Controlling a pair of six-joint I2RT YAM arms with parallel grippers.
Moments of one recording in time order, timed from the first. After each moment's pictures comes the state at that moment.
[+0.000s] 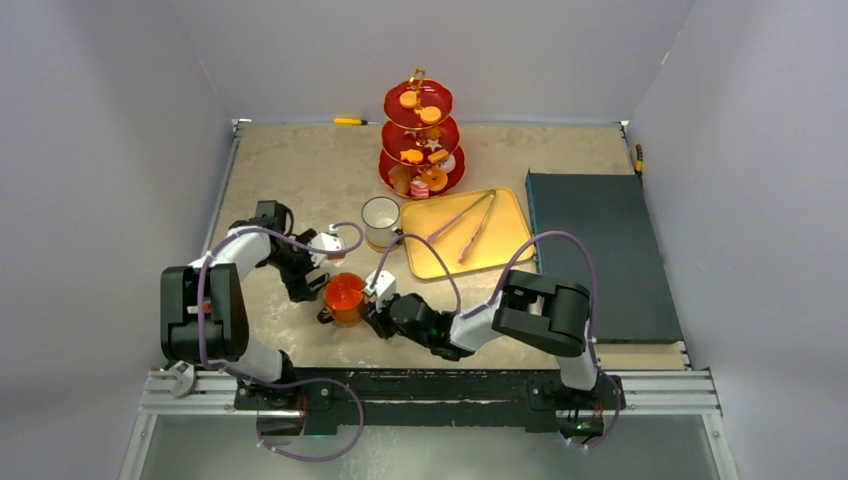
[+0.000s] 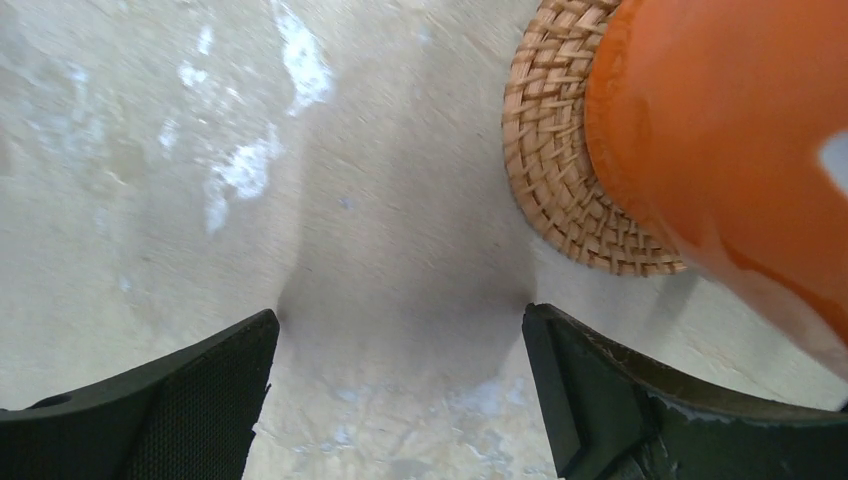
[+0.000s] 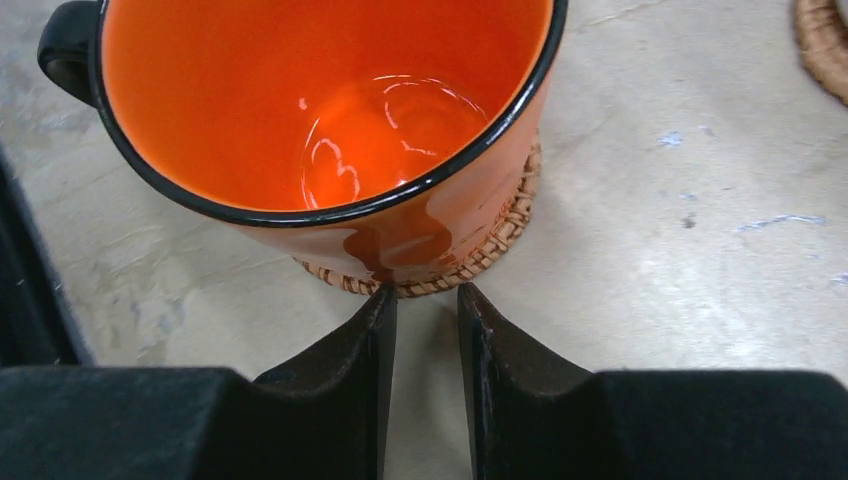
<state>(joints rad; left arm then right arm) 0.08 1.51 0.82 -0.76 0.43 1.22 1.28 1.97 0.79 0.80 0.25 0.23</state>
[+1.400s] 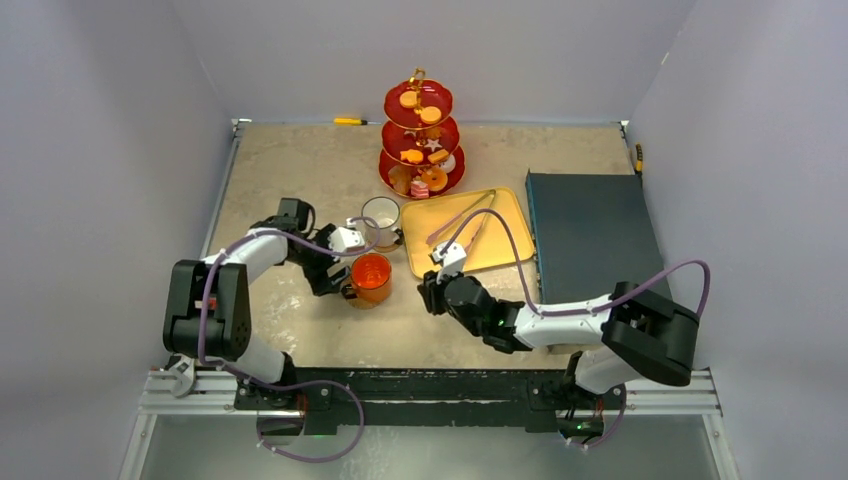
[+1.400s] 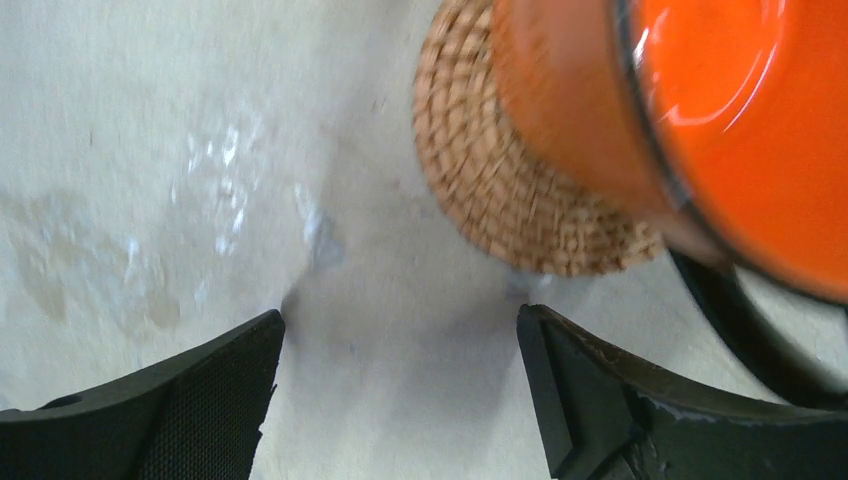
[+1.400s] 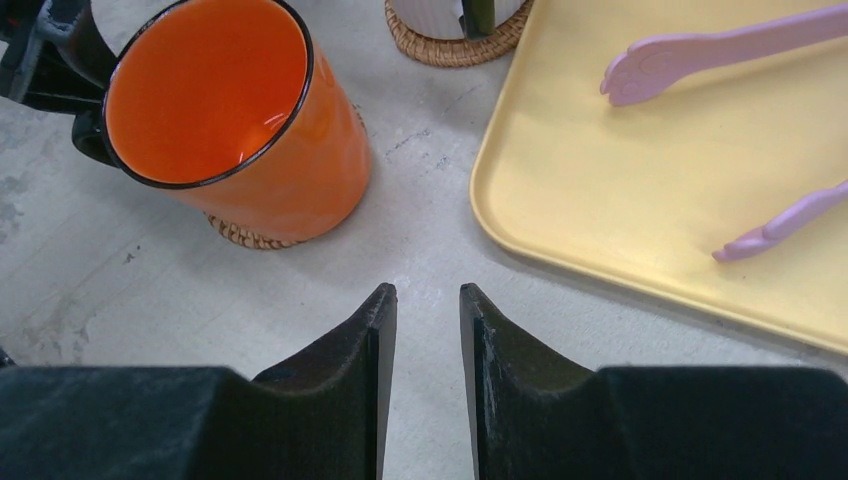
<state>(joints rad) -0.09 1.53 0.80 -0.54 0.48 1.02 1.13 1.43 0.50 0.53 0.43 0.41</state>
